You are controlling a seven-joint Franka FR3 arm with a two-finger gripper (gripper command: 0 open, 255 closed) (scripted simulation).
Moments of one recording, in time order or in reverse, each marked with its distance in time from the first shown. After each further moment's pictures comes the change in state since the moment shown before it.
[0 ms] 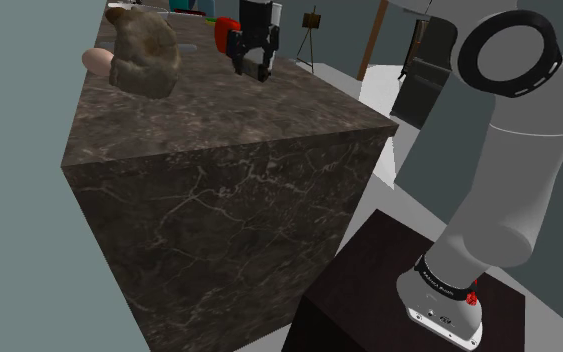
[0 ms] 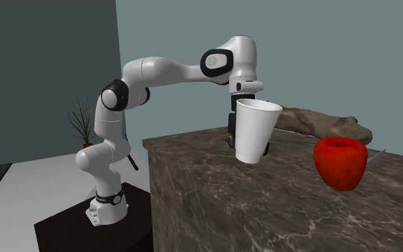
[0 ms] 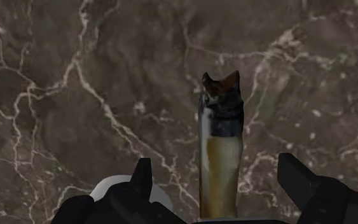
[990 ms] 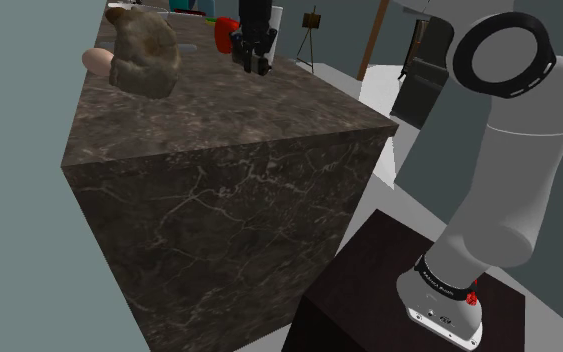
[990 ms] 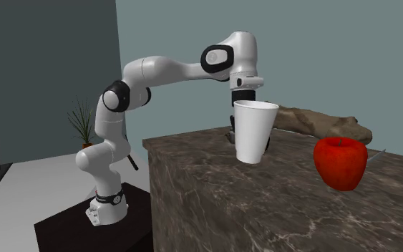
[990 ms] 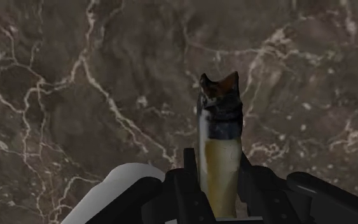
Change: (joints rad) arm 0.008 0.021 0.001 0.065 -0.005 -0.043 -0.002
